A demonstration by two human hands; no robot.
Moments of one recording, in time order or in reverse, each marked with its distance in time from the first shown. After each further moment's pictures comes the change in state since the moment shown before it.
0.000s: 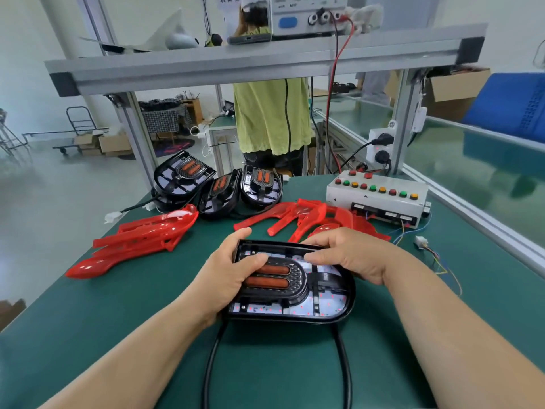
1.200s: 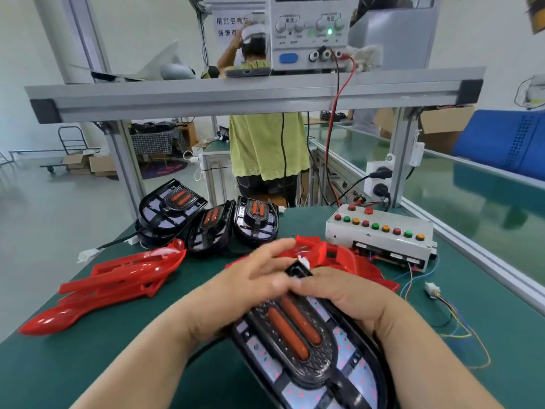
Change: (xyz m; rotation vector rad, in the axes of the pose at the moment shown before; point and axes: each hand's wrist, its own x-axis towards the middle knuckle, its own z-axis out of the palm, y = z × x) left_hand 0.045 0.055 0.010 0.103 -0.479 0.146; right_hand 0.012 -0.029 0.015 0.347 -0.131 -0.049
